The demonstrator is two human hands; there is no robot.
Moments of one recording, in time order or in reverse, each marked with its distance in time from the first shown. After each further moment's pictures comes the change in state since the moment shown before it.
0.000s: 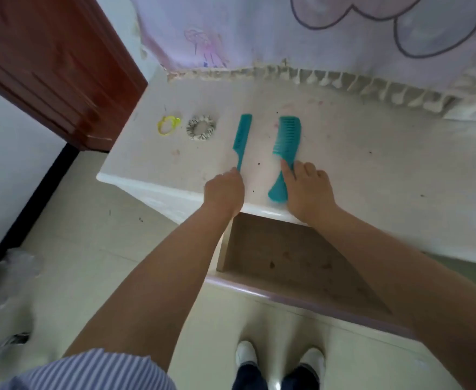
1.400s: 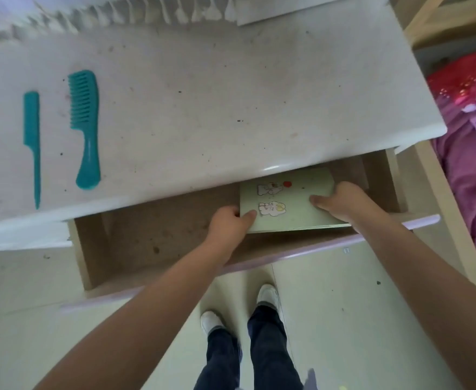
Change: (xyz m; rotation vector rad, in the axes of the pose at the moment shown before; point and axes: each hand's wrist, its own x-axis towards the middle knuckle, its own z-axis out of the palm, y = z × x) left_hand -0.096 0.241 0.046 -1.056 -0.571 -0.055; right_hand -0.211 0.200 0.070 0.844 -0.384 1.025
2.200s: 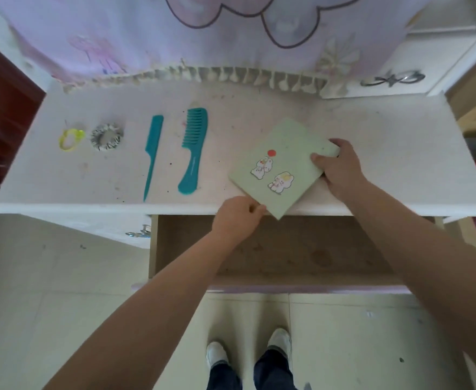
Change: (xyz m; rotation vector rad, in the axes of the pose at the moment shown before) left_hand -0.028 0.020 -0.115 0.304 0.209 0.236; right_hand -0.014 -0.159 -0.008 0.964 0.034 -0.312
